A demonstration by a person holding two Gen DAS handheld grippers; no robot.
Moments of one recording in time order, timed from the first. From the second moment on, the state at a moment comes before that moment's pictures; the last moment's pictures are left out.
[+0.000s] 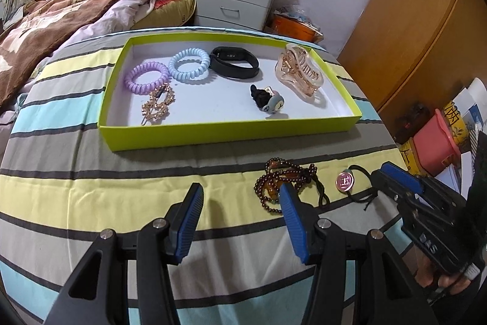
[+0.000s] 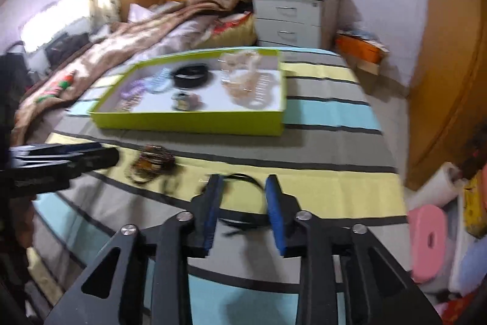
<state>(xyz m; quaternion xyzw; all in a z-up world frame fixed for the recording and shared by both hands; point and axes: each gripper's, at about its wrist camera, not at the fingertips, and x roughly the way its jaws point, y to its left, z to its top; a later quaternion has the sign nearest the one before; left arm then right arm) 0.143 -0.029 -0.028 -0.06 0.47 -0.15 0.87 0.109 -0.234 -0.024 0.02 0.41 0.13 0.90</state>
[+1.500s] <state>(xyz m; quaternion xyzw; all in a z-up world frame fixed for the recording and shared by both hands) 0.152 -0.106 -0.034 0.06 0.46 -0.25 0.85 0.110 -0.245 -0.024 0.04 0.41 0.09 0.91</state>
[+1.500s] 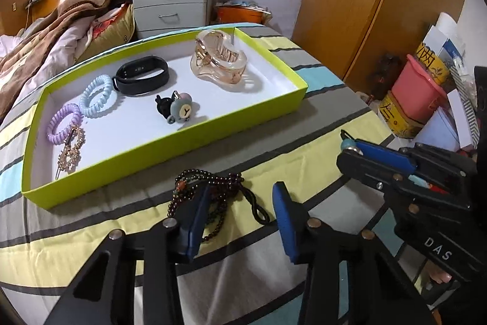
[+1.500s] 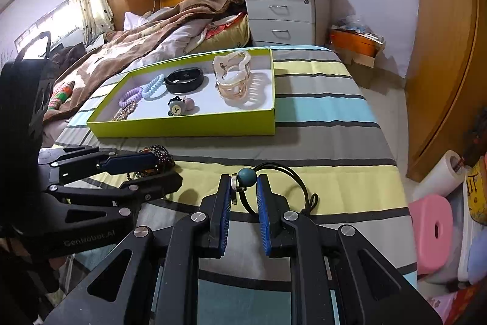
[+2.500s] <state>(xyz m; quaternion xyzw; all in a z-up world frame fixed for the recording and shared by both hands) 0.155 -0.099 -0.031 0.06 0.45 -0.21 0.87 0.107 -0.238 -0.018 0.03 0.40 0.09 0.91</state>
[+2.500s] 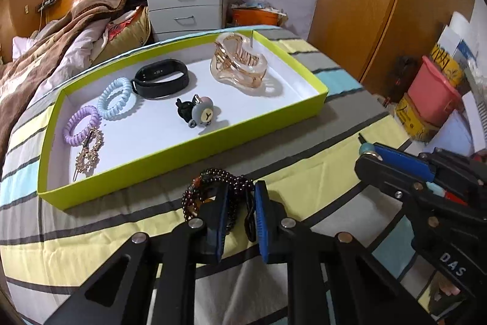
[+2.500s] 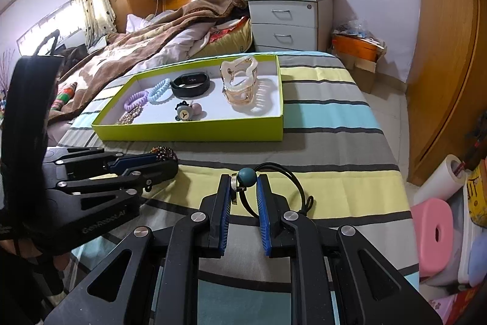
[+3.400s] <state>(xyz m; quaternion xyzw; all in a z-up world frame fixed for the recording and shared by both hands) 0.147 -0.047 0.031 -0.02 0.39 -0.20 0.90 0.120 -0.208 0.037 0.01 0.34 0.11 0.93</state>
